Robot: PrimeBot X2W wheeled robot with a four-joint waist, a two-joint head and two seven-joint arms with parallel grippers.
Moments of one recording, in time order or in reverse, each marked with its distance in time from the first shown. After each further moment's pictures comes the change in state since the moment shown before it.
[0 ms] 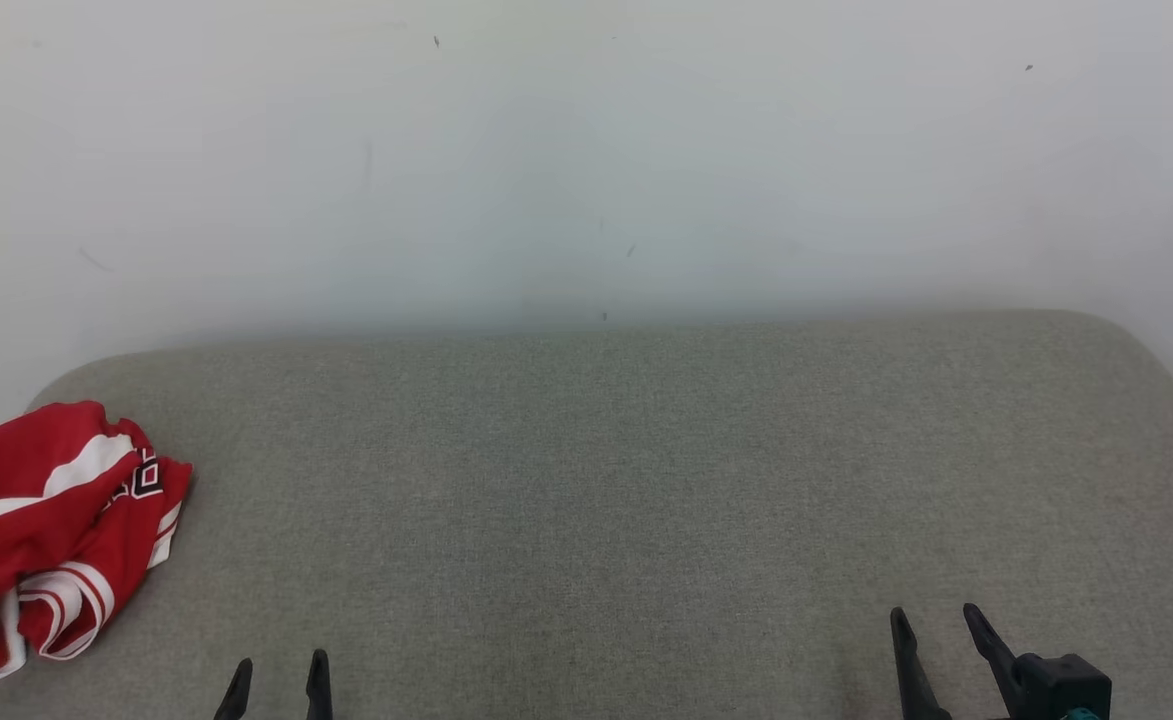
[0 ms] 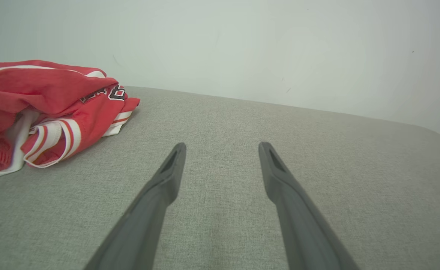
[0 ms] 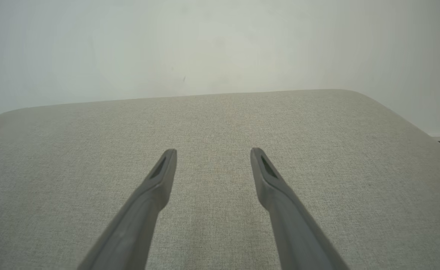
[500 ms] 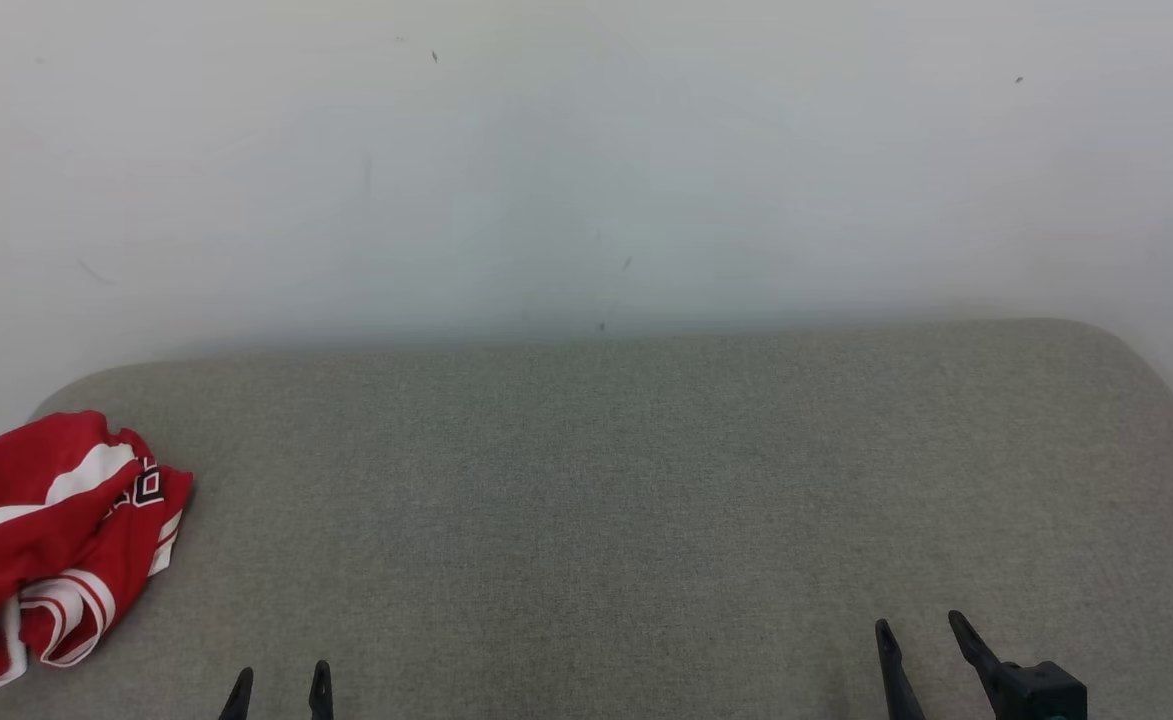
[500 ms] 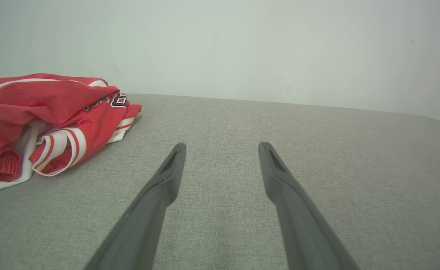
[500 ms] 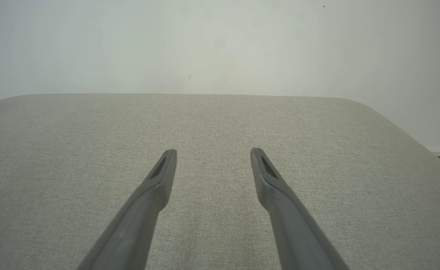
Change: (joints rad) left arm 0.010 -0.002 0.008 0.013 0.066 -0.001 -0.022; right arm 0.007 0.001 0.020 0.008 -0.066 0.000 -0.010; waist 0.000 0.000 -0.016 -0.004
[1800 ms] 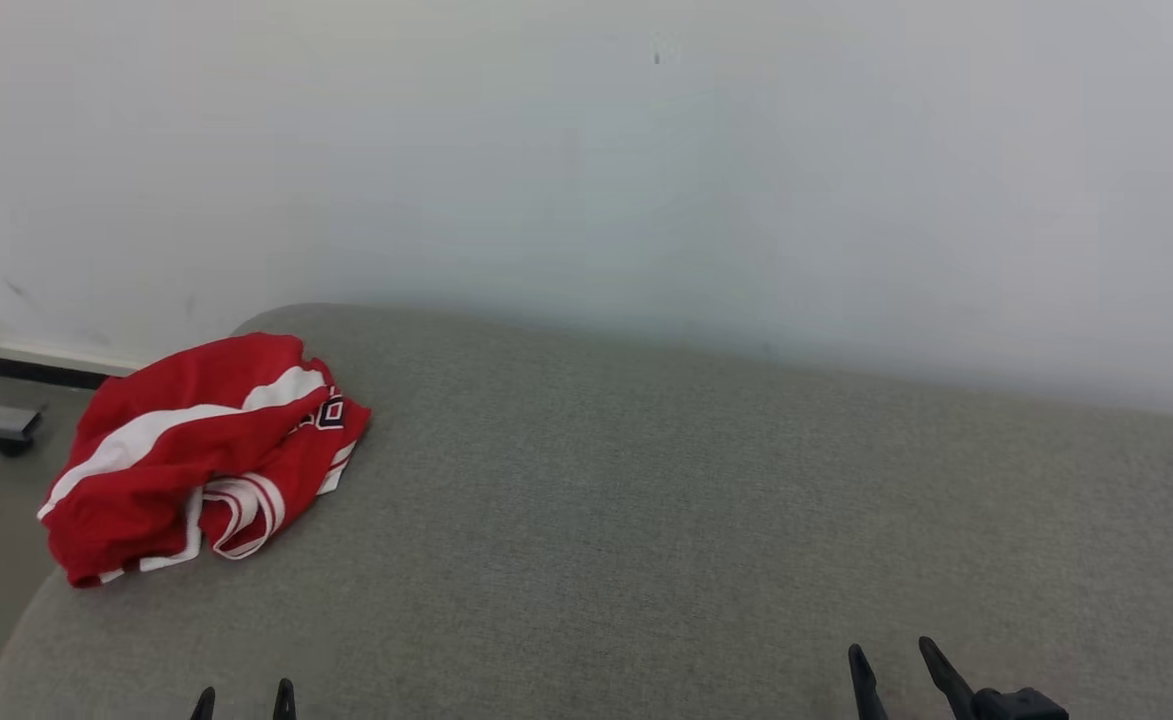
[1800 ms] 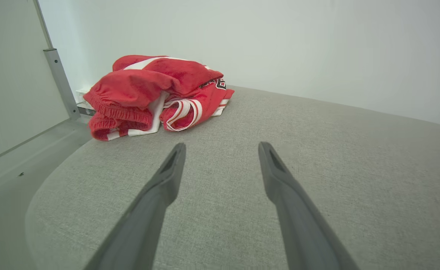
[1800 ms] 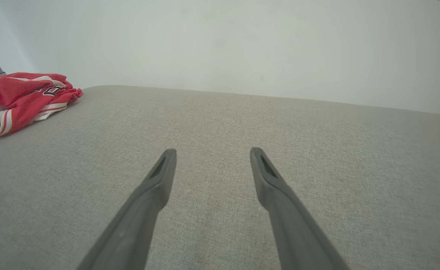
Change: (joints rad) left arm 0.017 0.008 0.048 0.009 0.028 0.000 0.000; right arm 0.014 0.001 0.054 0.041 0.080 0.000 -0.039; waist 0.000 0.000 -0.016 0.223
